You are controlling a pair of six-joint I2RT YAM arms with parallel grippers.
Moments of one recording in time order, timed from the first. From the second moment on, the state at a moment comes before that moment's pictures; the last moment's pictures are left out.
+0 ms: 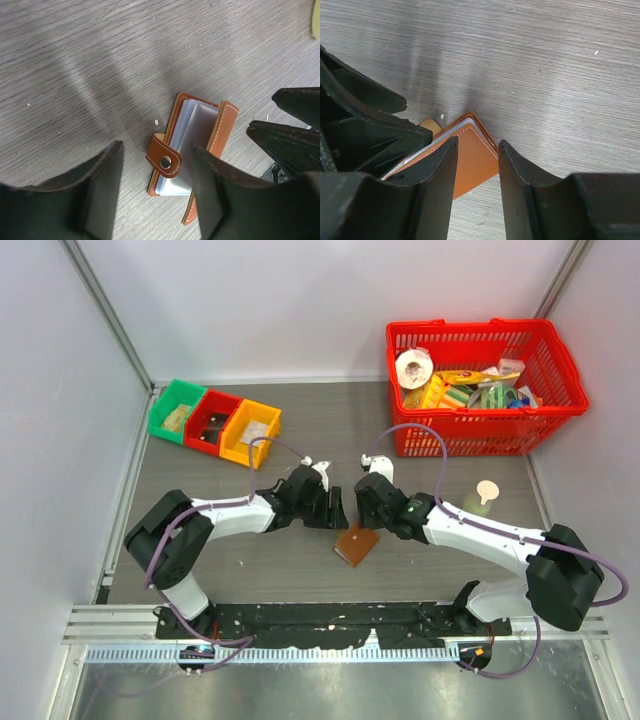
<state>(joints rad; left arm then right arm) -0.79 1.65 0.83 0.06 0.20 -0.67 0.85 1.32 0.81 -0.40 0.35 0.56</state>
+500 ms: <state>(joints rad) -0.80 1.62 0.82 0.01 0.14 -0.63 0.85 1.32 0.82 -0.40 0.32 0.56</state>
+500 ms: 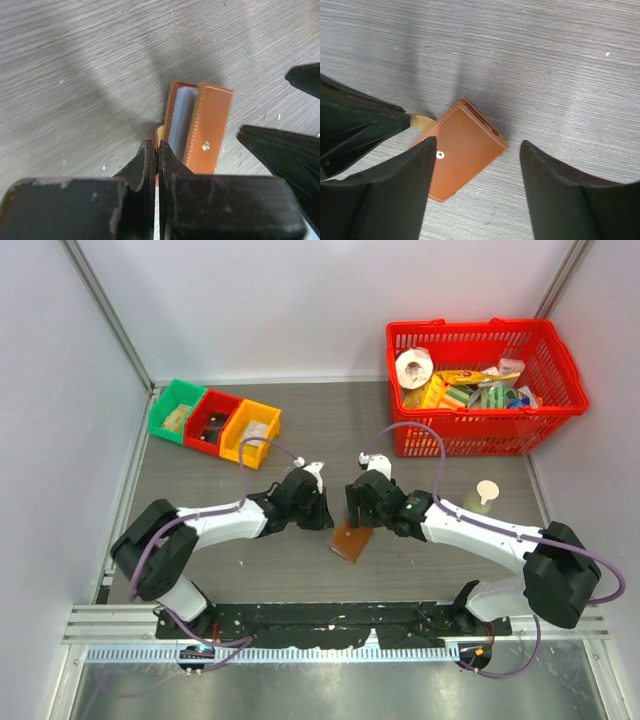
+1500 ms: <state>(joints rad) -0.81 1.22 0.69 -0.15 -0.12 -0.77 0.83 1.56 0.89 -0.37 0.29 0.60</state>
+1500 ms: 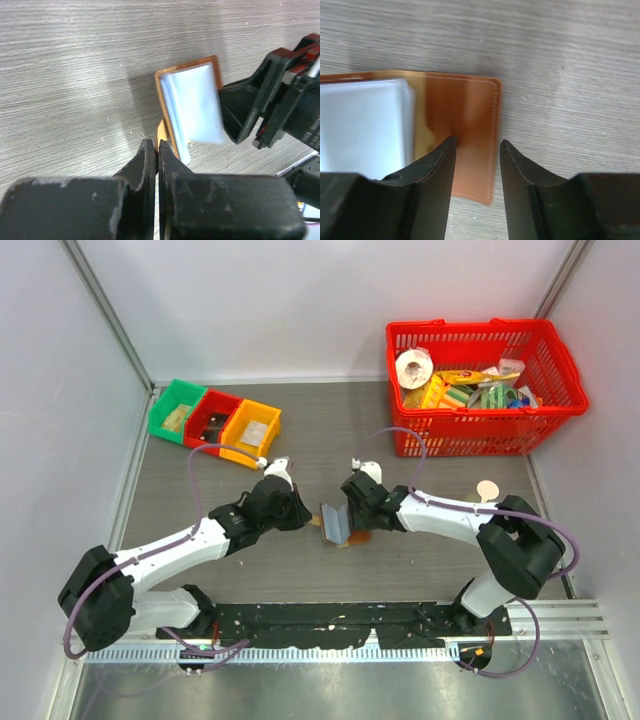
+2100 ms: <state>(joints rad) -0.81 1.17 0.70 -0.22 -0.15 -0.76 0.81 1.50 0.74 -0.20 0.24 0.57</state>
